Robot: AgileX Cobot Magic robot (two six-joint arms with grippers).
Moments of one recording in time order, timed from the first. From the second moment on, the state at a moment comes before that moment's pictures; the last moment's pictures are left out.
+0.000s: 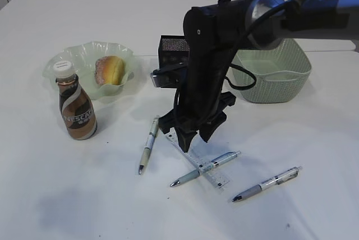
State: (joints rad) left arm -0.31 0.77 -0.84 0.03 1.24 -0.13; right arm 0.52 2.20 -1.71 0.11 1.12 -0.02
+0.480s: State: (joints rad) left arm -0.31 0.77 -0.84 0.03 1.24 -0.13; right arm 0.55 2.22 -1.71 0.09 1.12 -0.07
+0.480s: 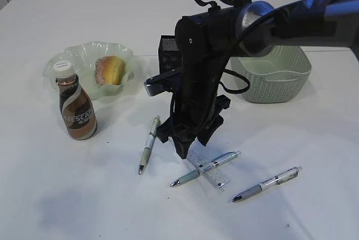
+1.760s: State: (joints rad) left arm -0.31 0.77 -0.84 0.03 1.24 -0.13; right arm 0.56 2.28 -1.72 0.04 1.12 -0.08
